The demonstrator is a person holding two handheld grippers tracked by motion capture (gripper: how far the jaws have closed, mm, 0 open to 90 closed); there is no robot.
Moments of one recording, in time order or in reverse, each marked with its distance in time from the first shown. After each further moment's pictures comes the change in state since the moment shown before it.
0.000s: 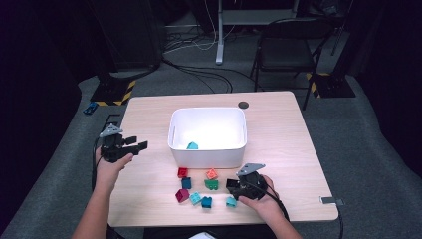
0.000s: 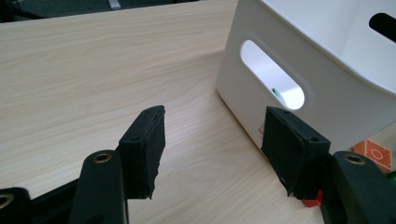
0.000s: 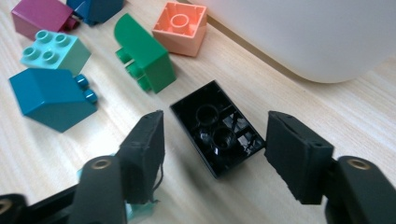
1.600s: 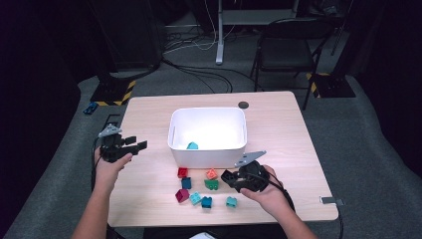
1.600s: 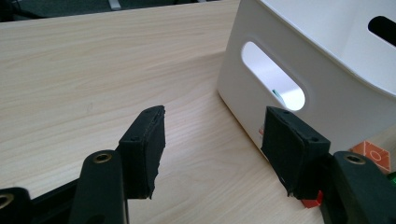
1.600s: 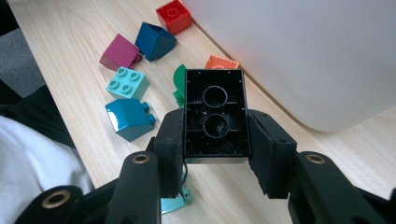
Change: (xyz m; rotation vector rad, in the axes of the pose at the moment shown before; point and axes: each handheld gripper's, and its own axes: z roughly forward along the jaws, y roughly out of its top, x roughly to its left) left arm 0.002 0.000 -0.001 -0.004 -0.002 -0.010; right arm 0.007 0.046 -0.047 0.021 0.109 -0.083
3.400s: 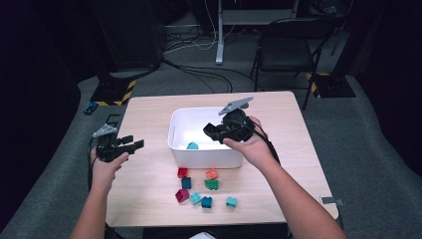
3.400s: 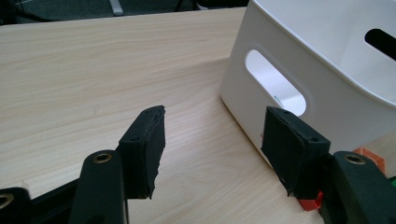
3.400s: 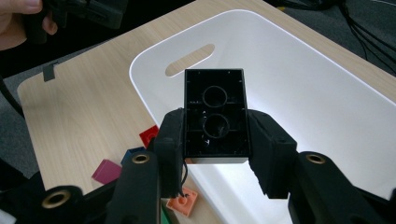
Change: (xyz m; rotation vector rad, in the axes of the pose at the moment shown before) left arm 0.007 0.000 -0.007 -0.028 -0.004 -0.025; right arm -0.031 0.135 -0.029 -0.130 -0.016 -0.036
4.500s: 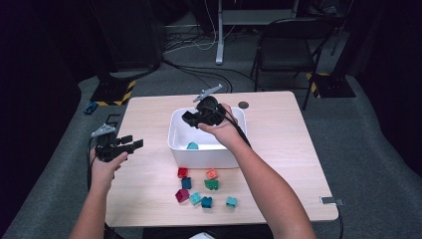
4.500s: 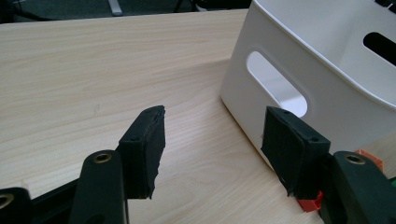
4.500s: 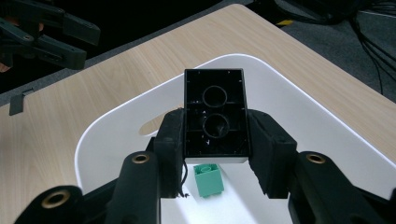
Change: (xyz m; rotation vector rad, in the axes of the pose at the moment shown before) left arm 0.003 -0.001 0.000 -0.007 -0.010 -0.019; right arm -0.019 0.046 0.088 -0.024 0.027 -0.011
